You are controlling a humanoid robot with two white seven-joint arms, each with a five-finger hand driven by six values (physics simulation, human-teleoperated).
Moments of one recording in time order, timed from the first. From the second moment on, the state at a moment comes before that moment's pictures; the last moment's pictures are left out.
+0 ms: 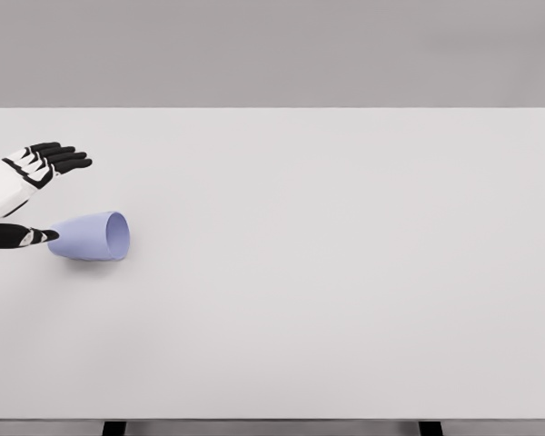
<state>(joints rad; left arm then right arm) 0.07 0.94 -0.01 -1.71 -0.30 -0.61 -0.12 0.01 0.00 -0.10 0.05 -0.05 -0.07 0.10</state>
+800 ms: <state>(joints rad) 0.16 0.91 -0.02 -1.75 -0.10 -0.61 -0.32 0.01 0.00 -0.10 0.05 -0.06 -0.07 0.10</state>
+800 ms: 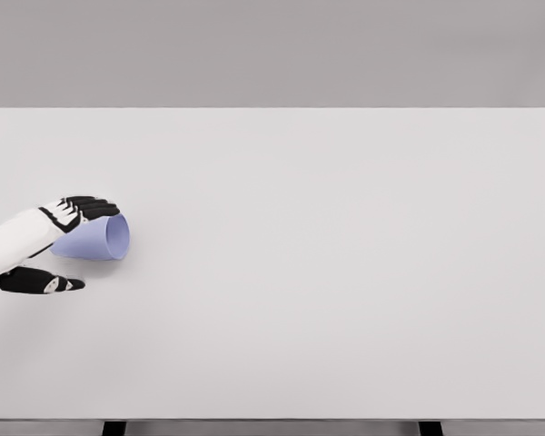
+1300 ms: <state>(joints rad) 0.04 0.86 -0.02 -1.77 0.06 -0.18 -0.61 0.01 0.00 -0.10 0.05 -0.06 -0.07 0.10</state>
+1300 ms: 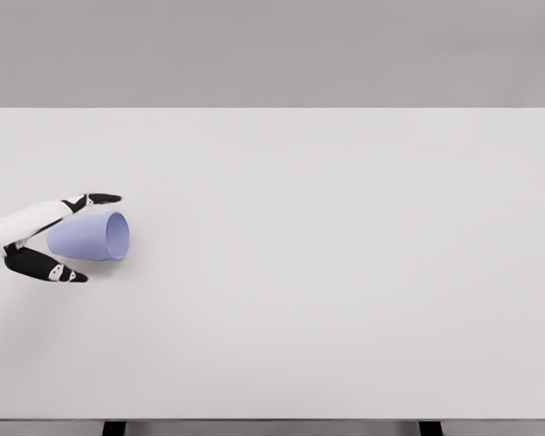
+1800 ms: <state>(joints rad) -0.03 0.69 -0.03 -1.77 -0.26 0.01 -0.61 0.01 0.00 -0.10 0.05 -0.06 -0.07 0.10</state>
